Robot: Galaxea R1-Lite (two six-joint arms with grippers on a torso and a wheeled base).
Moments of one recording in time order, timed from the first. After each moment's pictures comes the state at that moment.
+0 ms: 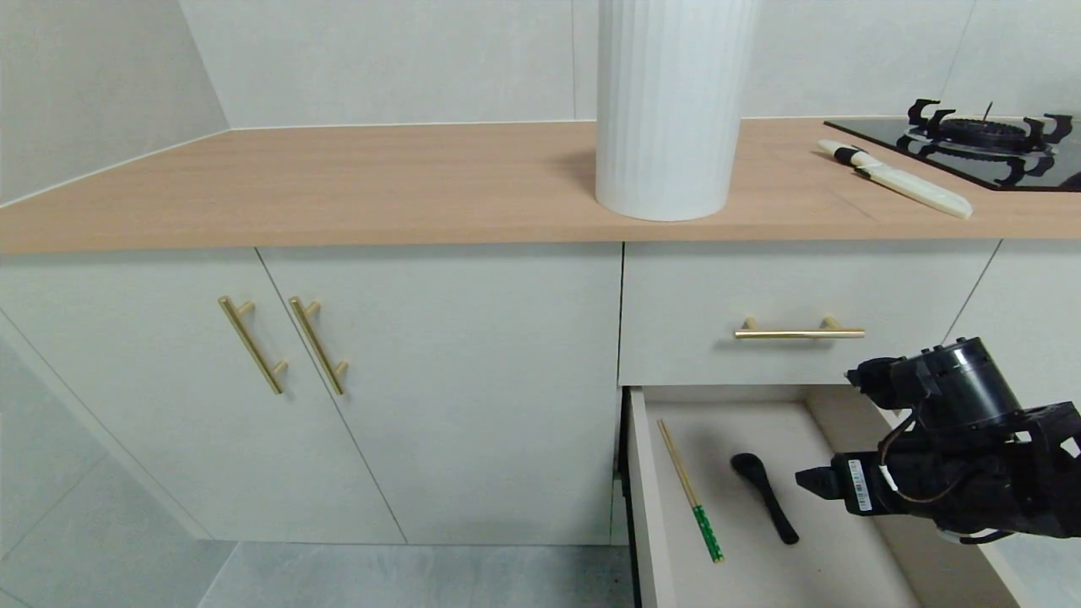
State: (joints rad) left arm 0.00 0.00 0.00 0.00 -0.01 0.00; right arm 0.38 1.63 -0.66 -0.13 -0.24 0.24
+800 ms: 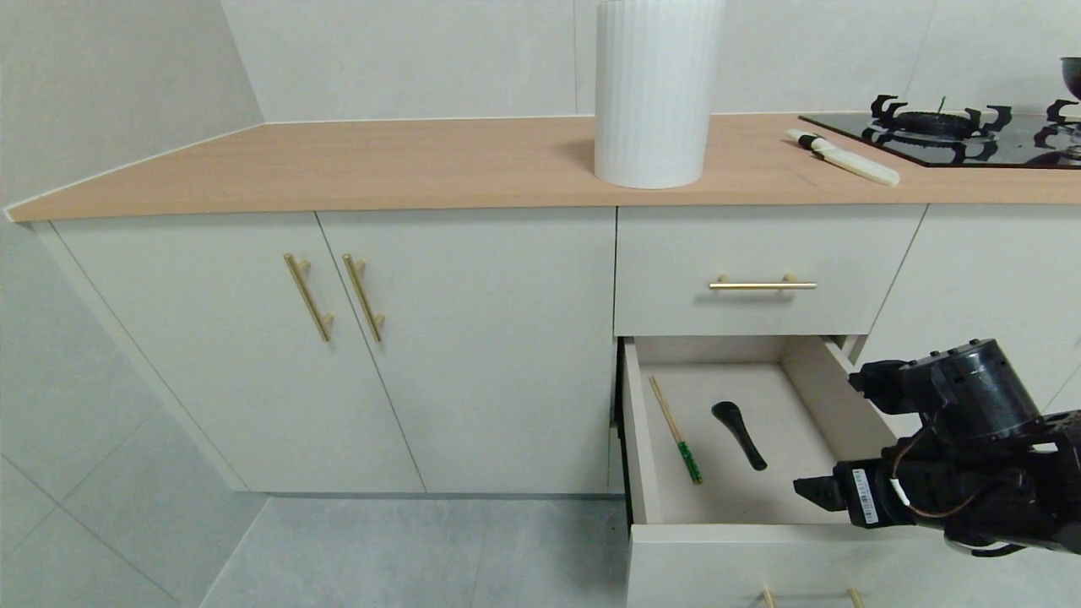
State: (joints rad) left arm 0.00 0.00 0.00 0.00 -0.01 0.01; right arm 0.44 1.57 -0.65 -0.09 -0.24 0.24
